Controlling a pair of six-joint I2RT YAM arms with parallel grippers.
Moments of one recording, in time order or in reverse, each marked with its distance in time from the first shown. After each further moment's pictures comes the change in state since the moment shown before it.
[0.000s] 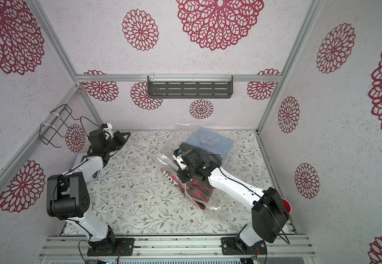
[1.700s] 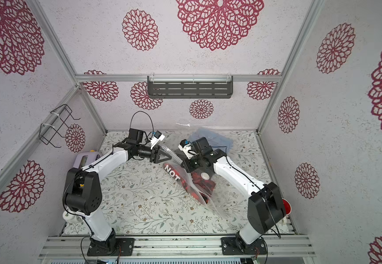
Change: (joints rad) left arm -0.393 0.080 0.256 -0.768 0.513 1.041; right arm -0.190 0.074 0.132 -0.072 -0.313 -0.067
